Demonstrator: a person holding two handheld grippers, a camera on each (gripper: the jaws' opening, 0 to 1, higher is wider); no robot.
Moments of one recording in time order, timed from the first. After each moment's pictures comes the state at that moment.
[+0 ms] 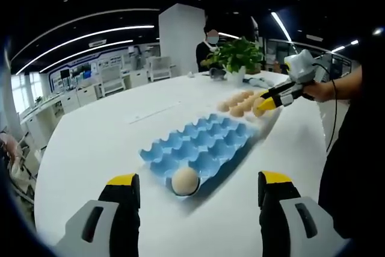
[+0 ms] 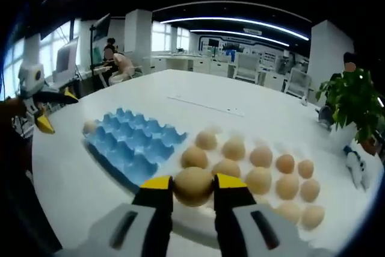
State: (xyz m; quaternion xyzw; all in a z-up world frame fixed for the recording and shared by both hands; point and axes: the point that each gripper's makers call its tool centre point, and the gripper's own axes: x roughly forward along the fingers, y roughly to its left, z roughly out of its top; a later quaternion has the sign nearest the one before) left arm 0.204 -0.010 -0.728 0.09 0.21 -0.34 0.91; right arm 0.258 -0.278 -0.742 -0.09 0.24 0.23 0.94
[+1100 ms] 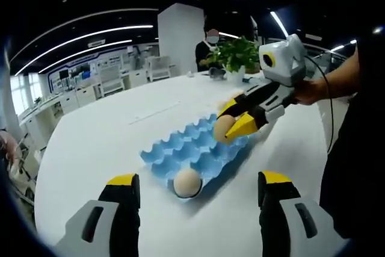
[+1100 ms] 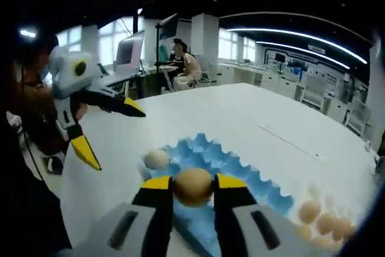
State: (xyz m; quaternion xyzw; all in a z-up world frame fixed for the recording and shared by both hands) left arm 0.209 -0.010 -0.729 0.09 0.21 -0.34 0.91; right arm 0.254 -0.091 -0.736 -0.13 0.20 0.46 0.85
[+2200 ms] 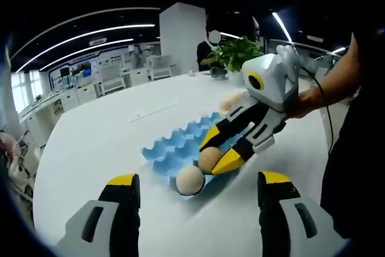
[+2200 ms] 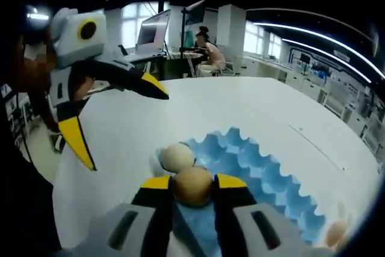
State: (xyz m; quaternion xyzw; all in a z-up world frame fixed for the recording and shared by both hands) left arm 0.211 -0.005 -0.735 0.09 0.22 -0.34 0.91; right arm 0.248 -0.048 -0.776 -0.17 0.21 0.52 0.81
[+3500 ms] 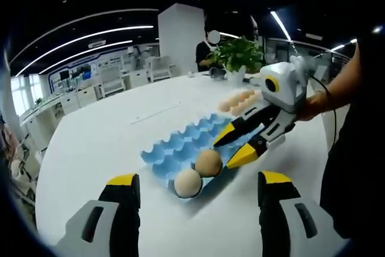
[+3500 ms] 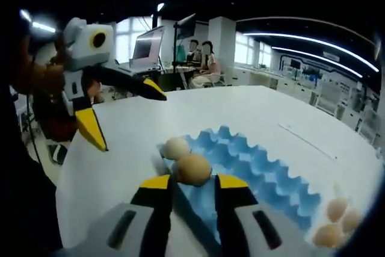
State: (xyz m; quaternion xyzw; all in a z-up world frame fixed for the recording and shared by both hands) left arm 0.208 -0.010 -0.728 0.10 0.21 -0.34 0.91; right arm 0.235 -0.085 -0.767 -0.13 0.18 0.50 0.84
